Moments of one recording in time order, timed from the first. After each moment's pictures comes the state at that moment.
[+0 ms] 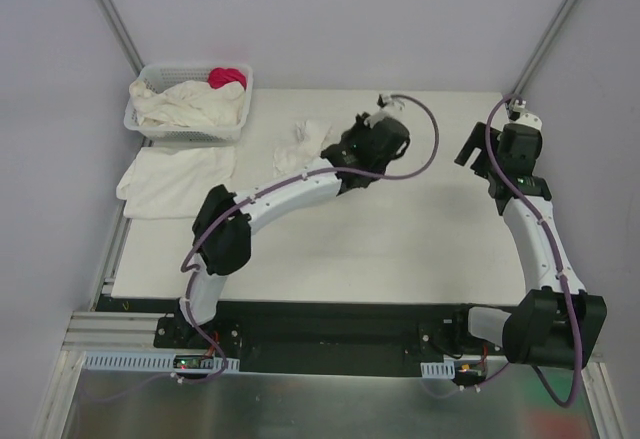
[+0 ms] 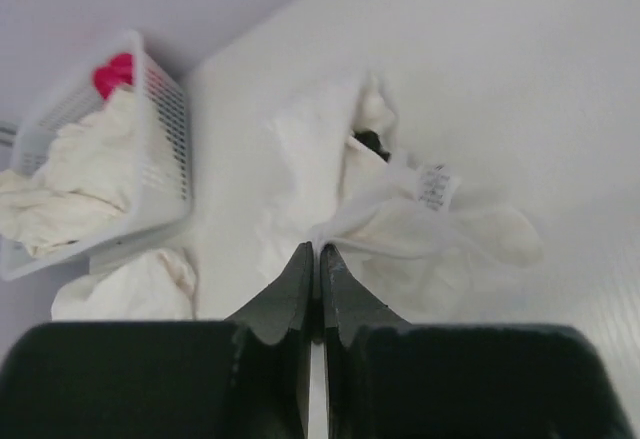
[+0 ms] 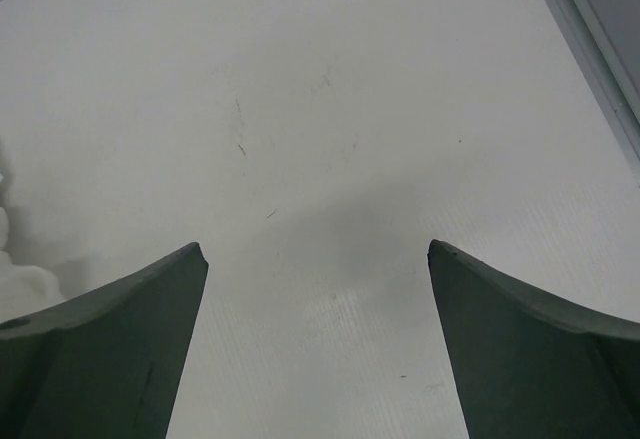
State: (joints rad) left arm -0.98 2.06 1.80 -0.45 -0.90 0.06; right arm -0.07 1.21 1.01 -0.35 0.10 0.31
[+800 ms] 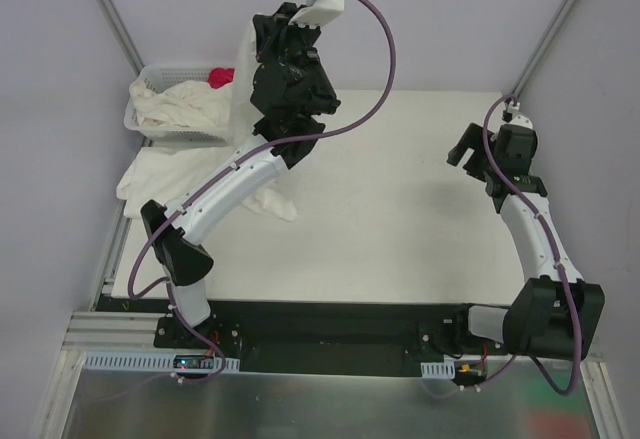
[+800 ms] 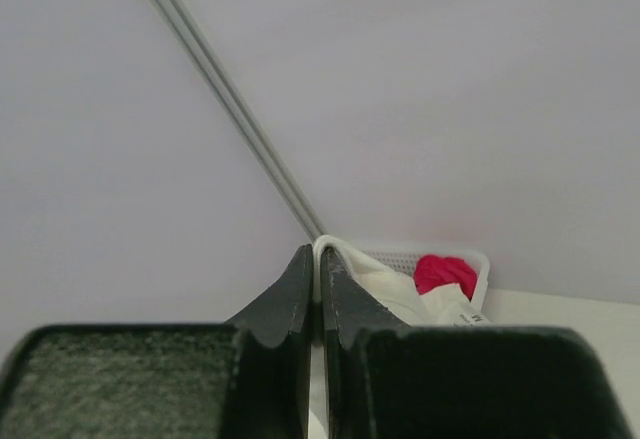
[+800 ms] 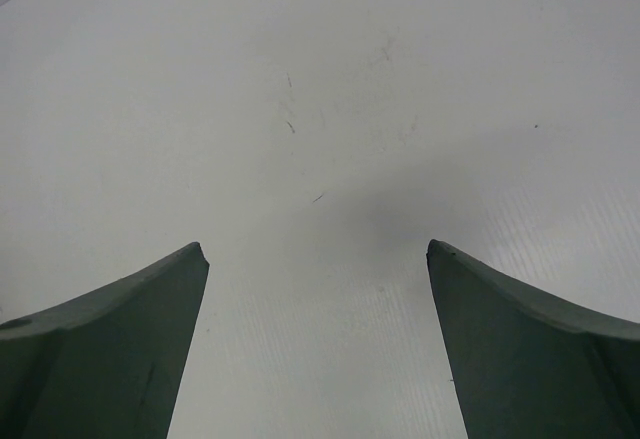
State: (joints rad) left arm -0.86 1.80 2.04 0.63 -1.17 1.29; right arm -0.07 1.24 0.98 -0.31 -0.01 0.36
